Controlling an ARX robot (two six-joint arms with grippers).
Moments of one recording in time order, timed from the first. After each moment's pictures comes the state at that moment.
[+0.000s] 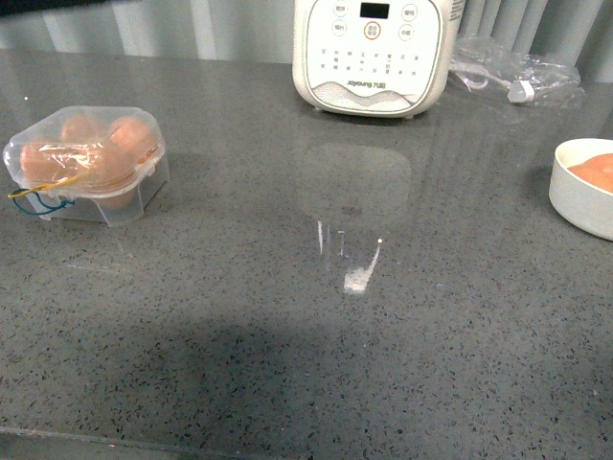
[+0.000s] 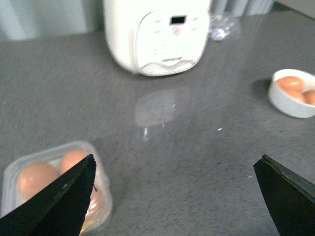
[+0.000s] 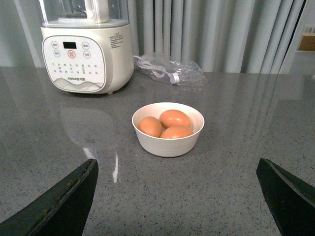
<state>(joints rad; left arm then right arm) -0.12 1.17 0.74 0.19 0.39 0.09 0.00 0.00 0.01 0.00 0.00 -0.01</state>
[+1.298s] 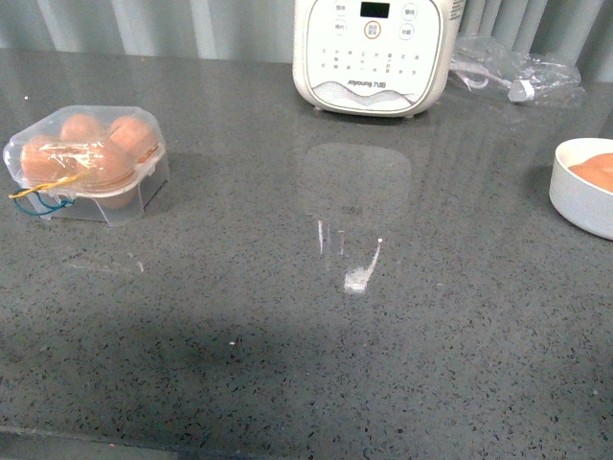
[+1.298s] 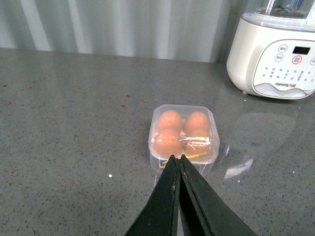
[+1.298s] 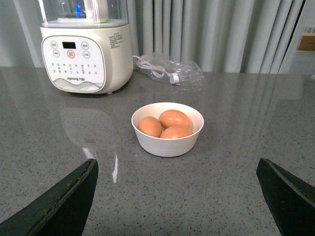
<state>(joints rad) 0.00 0.61 0.20 0.40 0.00 0.00 0.00 0.00 0.01 0.00 0.00 -0.01</state>
